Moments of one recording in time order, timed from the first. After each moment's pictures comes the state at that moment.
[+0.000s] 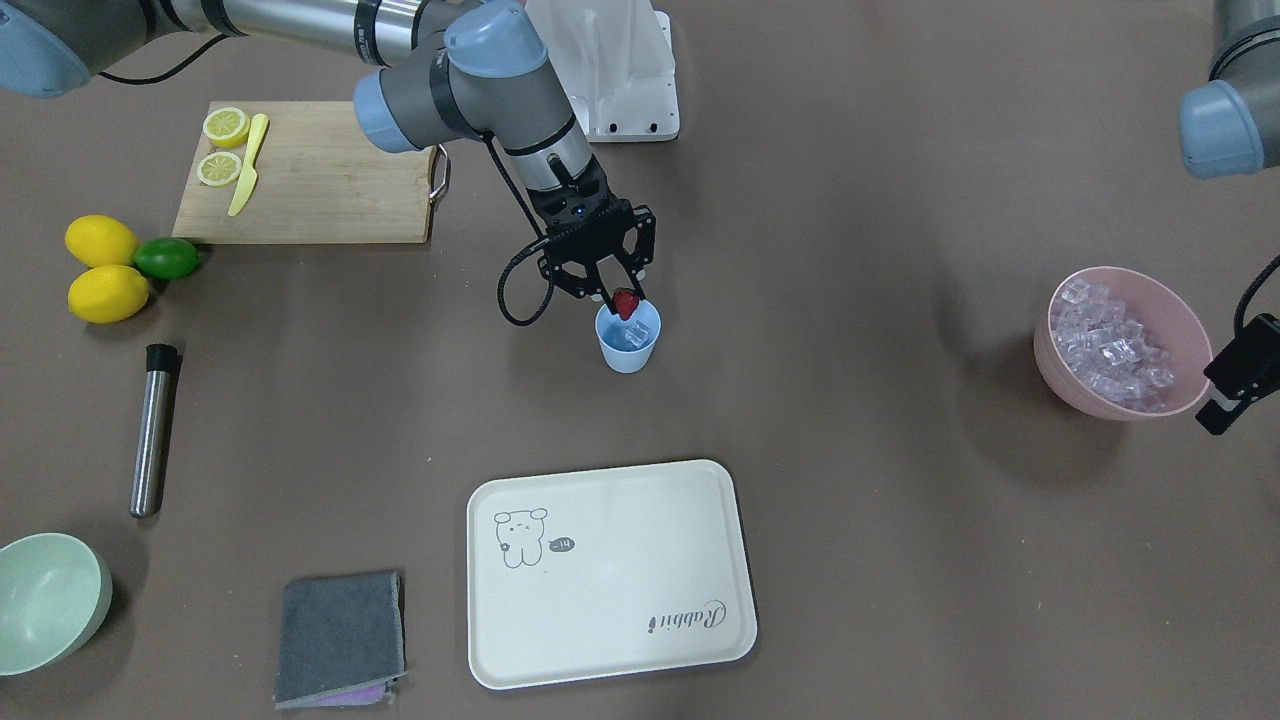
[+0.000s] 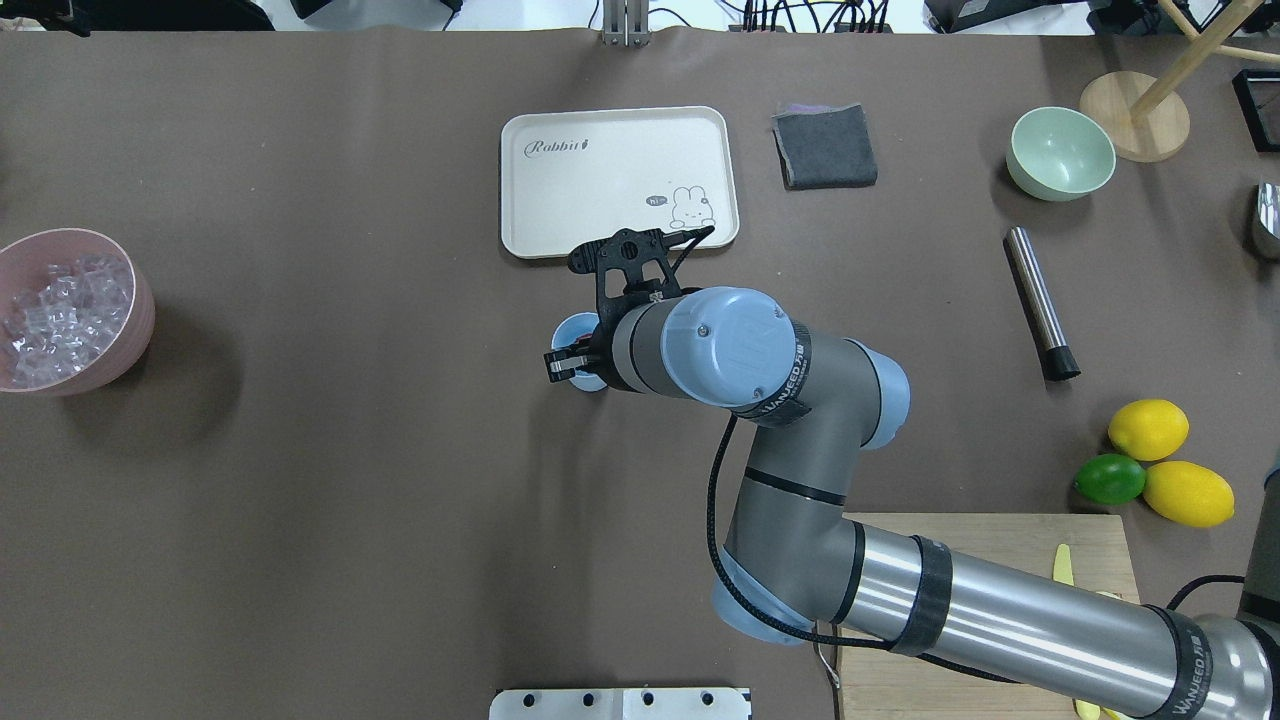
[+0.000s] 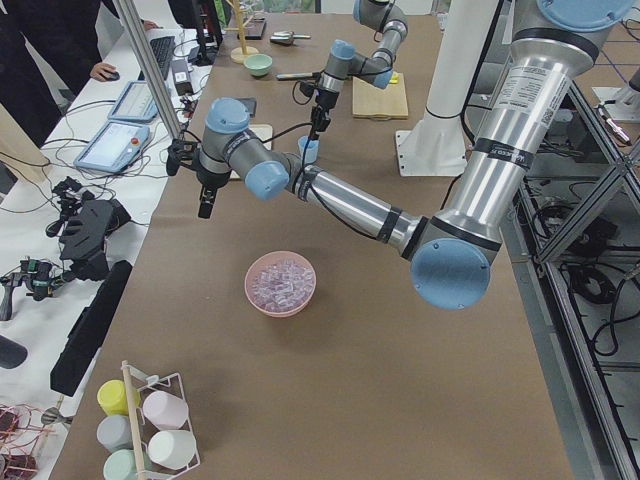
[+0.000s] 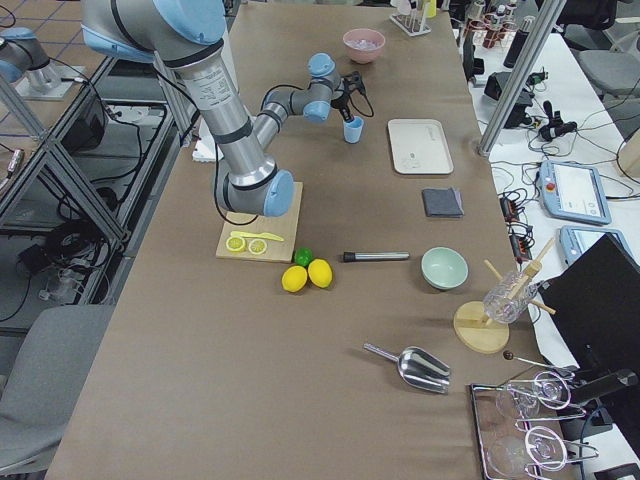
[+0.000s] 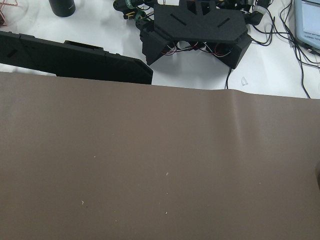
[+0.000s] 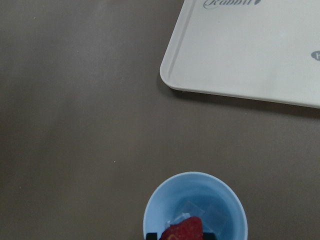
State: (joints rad) left arm -1.32 -1.92 -1.65 -1.94 -2.19 -0.76; right arm 0.43 -0.87 1.59 -1.10 1.62 1.02
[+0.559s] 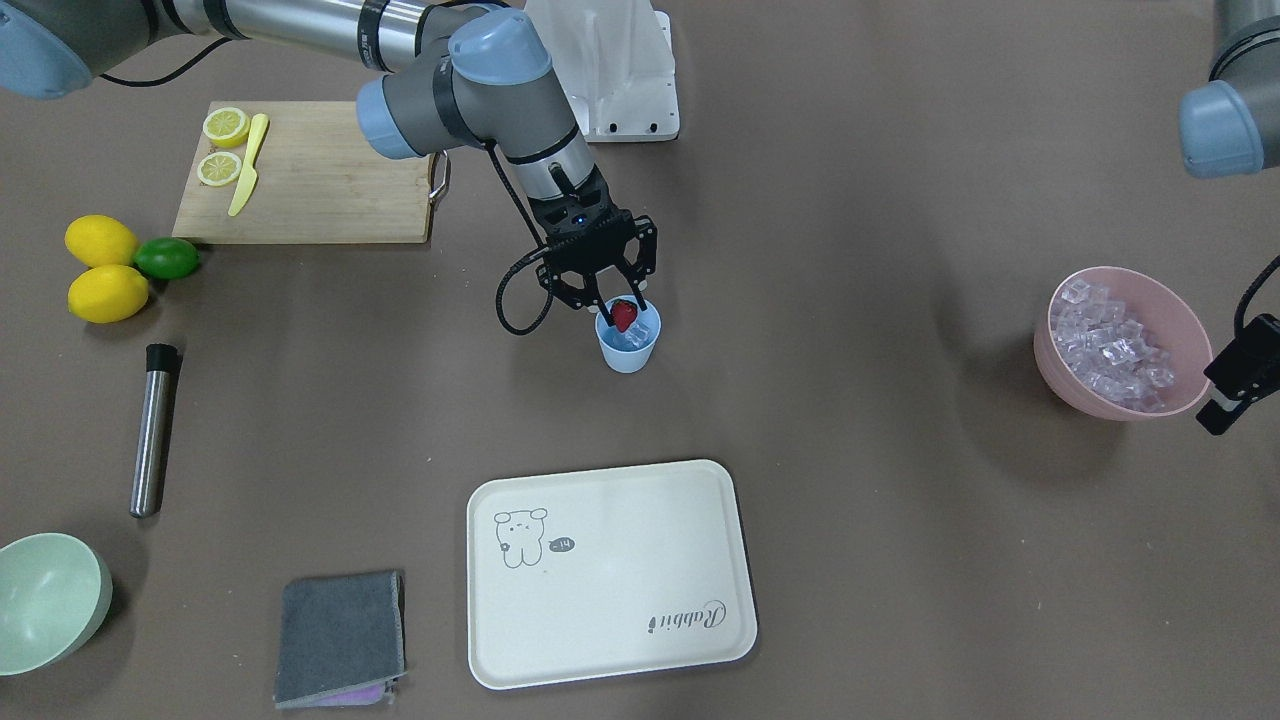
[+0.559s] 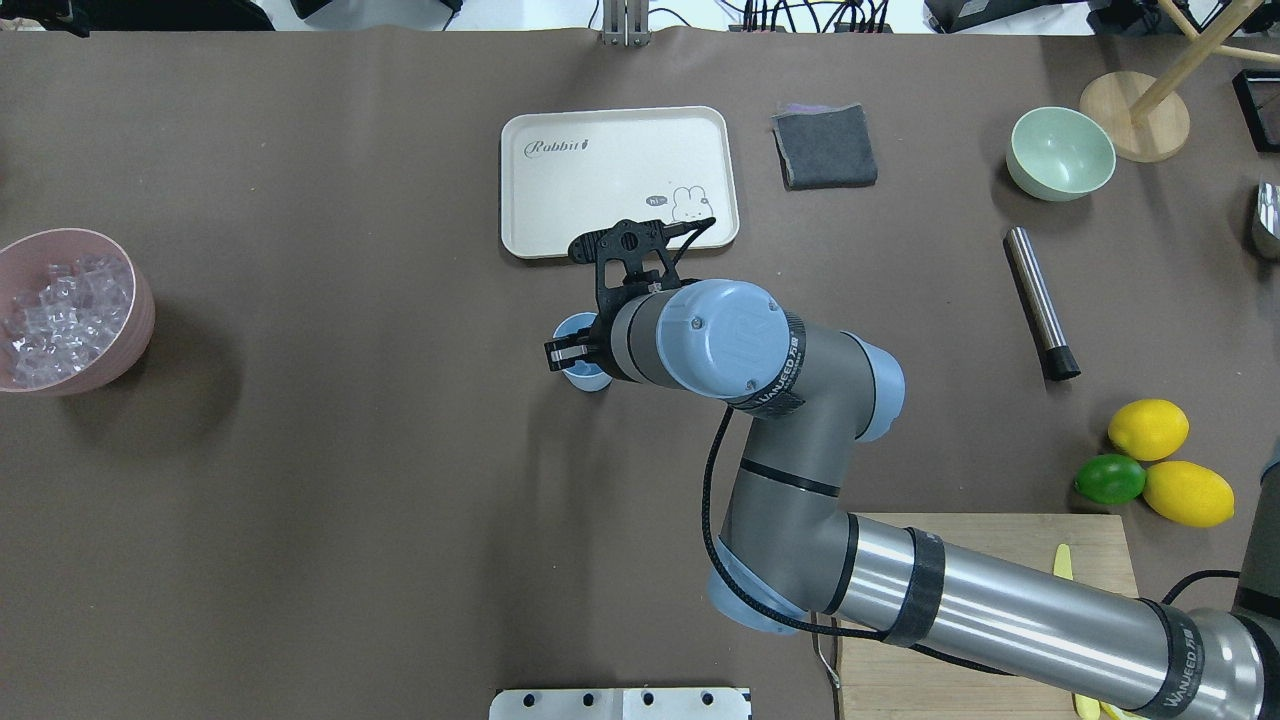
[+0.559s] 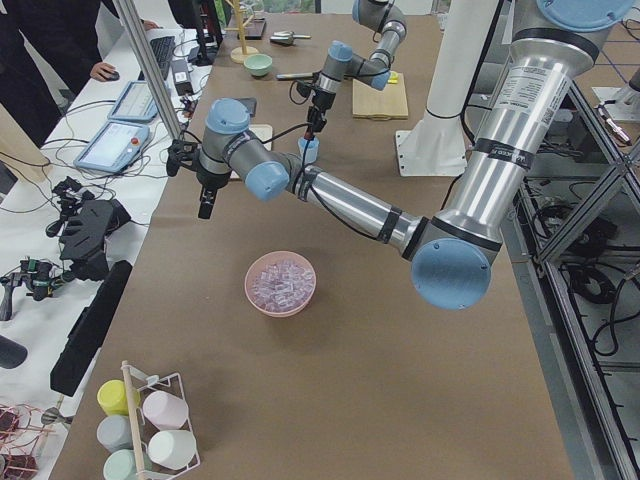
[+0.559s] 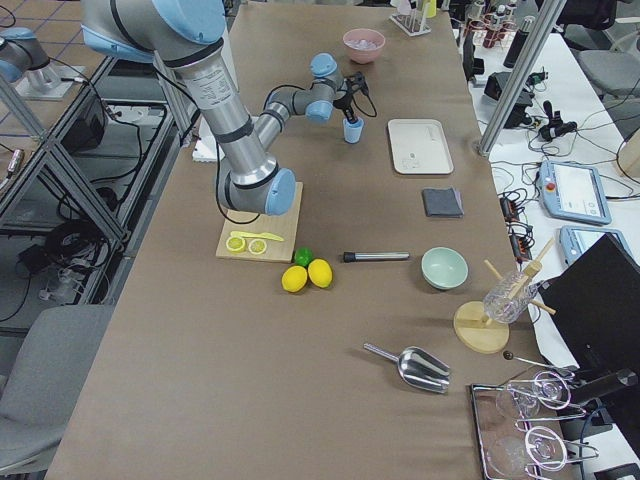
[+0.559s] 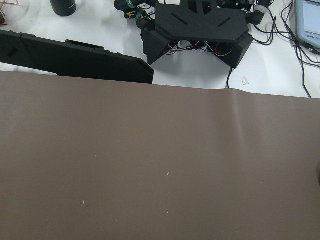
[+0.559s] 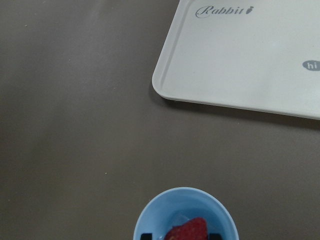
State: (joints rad) left arm -1.32 -1.92 -1.65 -1.94 -2.19 -0.76; right arm 0.43 -0.86 1.57 -1.10 1.60 1.03
